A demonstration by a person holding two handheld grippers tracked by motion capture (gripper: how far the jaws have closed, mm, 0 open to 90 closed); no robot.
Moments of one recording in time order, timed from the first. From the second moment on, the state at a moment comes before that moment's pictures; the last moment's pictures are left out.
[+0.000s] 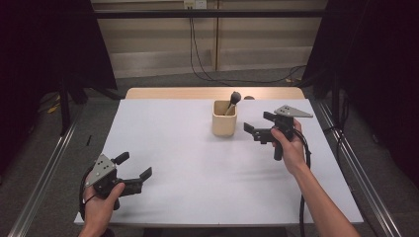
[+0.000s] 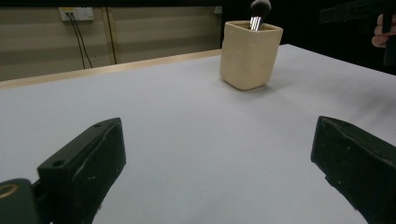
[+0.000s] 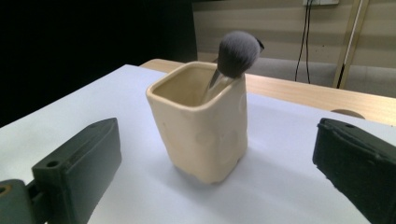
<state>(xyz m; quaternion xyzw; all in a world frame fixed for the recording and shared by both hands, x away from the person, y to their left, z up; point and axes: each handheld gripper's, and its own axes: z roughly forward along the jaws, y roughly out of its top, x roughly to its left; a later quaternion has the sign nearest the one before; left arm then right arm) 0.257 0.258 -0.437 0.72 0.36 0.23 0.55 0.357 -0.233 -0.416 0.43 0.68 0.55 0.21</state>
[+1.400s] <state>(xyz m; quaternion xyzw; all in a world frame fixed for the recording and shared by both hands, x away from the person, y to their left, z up) 0.253 0.261 -0.437 0.72 0.36 0.23 0.55 0.292 -0.271 -0.431 0.45 0.67 0.54 0.24</state>
